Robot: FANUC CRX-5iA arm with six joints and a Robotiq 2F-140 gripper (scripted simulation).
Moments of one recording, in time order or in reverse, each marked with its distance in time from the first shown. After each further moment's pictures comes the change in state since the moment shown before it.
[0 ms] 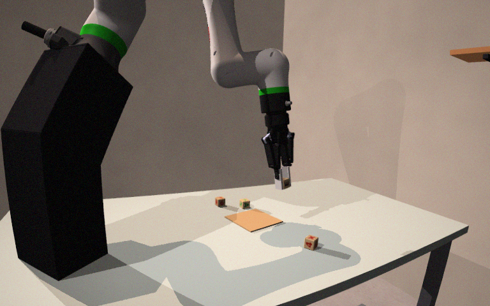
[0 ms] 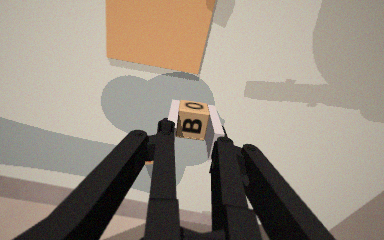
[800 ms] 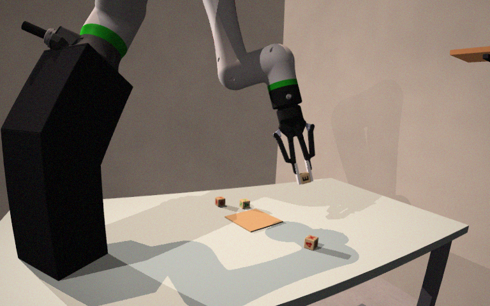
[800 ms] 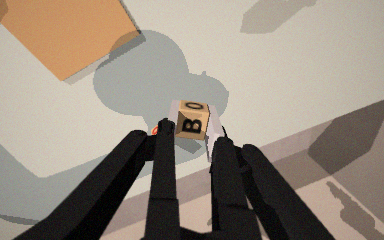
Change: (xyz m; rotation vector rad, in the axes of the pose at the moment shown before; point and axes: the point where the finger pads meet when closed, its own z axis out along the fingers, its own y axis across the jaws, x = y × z) arm -0.062 0.028 -0.017 -0.092 -0.120 0.676
